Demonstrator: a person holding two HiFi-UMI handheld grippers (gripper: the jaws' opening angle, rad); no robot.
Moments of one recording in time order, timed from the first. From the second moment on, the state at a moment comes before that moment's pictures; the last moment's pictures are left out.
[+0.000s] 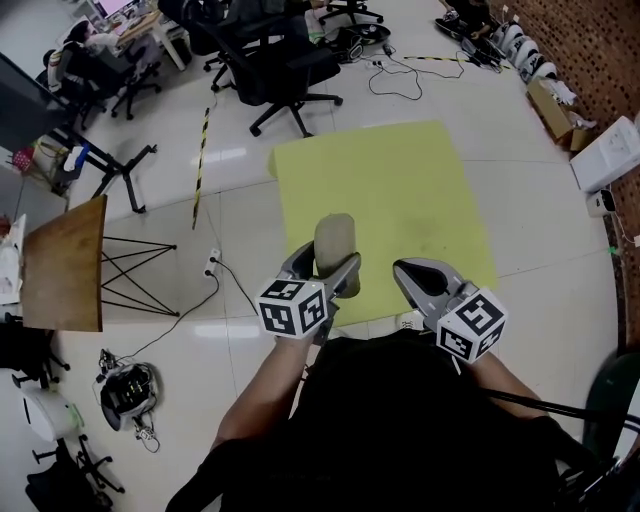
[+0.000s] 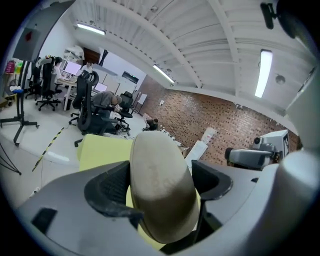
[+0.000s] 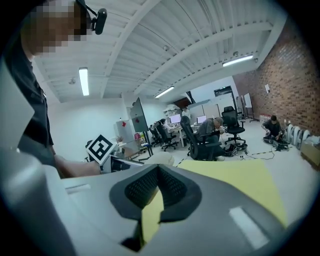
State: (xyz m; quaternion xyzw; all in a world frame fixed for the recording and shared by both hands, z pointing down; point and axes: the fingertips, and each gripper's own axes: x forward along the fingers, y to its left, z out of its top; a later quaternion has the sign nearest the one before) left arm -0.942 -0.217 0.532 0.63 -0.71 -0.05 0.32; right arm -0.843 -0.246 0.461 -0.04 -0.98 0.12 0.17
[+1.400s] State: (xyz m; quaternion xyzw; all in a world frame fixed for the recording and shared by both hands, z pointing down) left arm -0.768 -0.214 0.417 0.64 -0.74 -0.09 0.21; right arm -0.683 -0.287 0.443 -0.09 -0.98 0.09 0.13
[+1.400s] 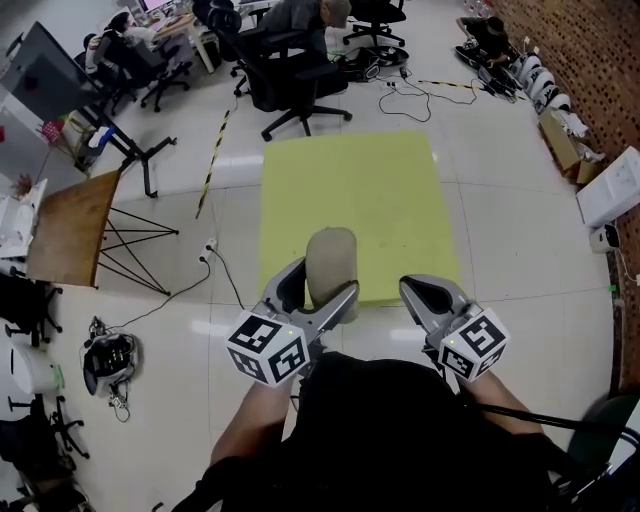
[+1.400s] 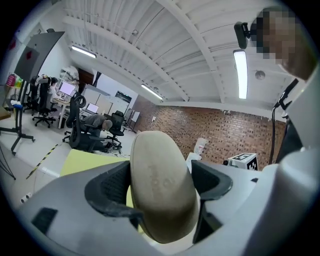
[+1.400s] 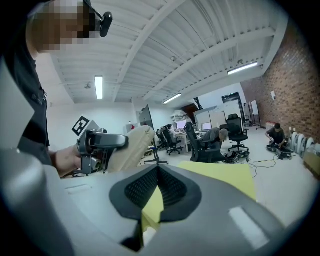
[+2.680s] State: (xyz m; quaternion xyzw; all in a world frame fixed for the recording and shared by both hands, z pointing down) left arm -0.721 -0.115 0.428 0.63 -0.74 -0.04 0.24; right arm -0.644 -0.206 0.427 -0.09 -0.99 0.12 0.08
